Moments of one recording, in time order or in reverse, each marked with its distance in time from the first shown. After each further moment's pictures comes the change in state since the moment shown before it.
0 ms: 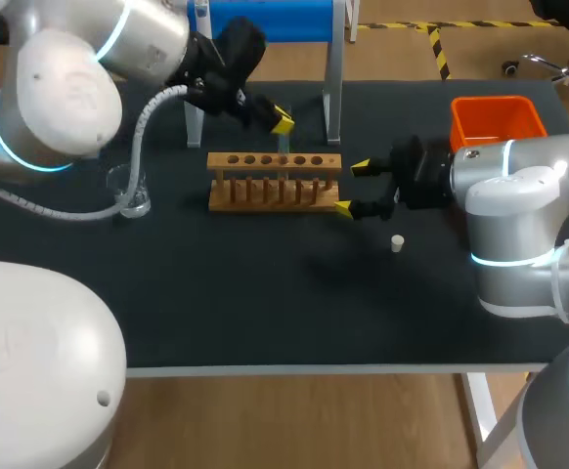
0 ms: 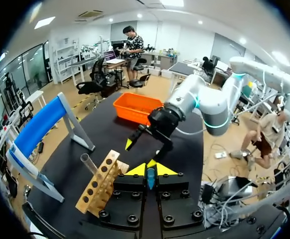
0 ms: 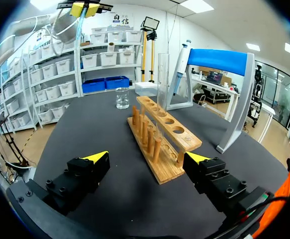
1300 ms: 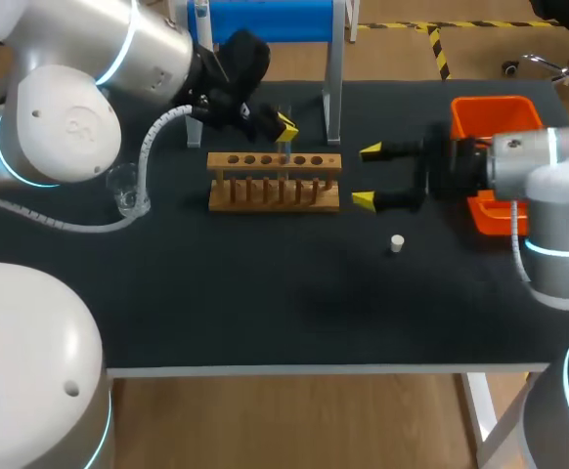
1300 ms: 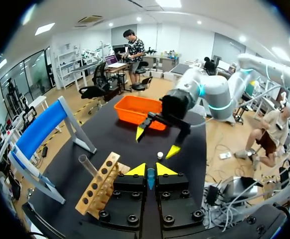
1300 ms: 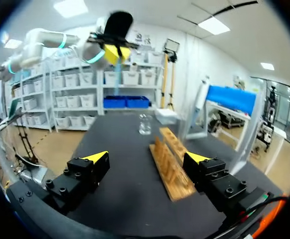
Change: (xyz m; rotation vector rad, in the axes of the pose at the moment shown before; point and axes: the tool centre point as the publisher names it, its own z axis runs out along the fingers) left arm 0.008 0.004 0.006 0.026 -0.030 0.026; right arm 0.038 0.057 -0.061 -0.204 0.176 -0.112
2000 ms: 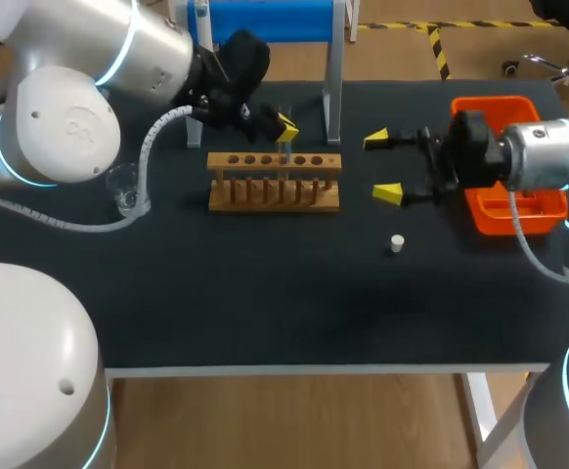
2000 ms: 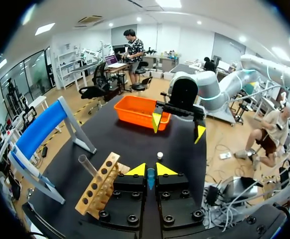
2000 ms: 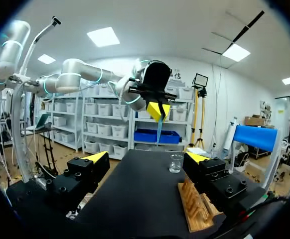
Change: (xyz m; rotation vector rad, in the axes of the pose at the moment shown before) left arm 0.000 0.000 0.000 0.001 0.000 0.000; right arm 0.041 0.067 -0.022 -0.291 0.272 -0.025
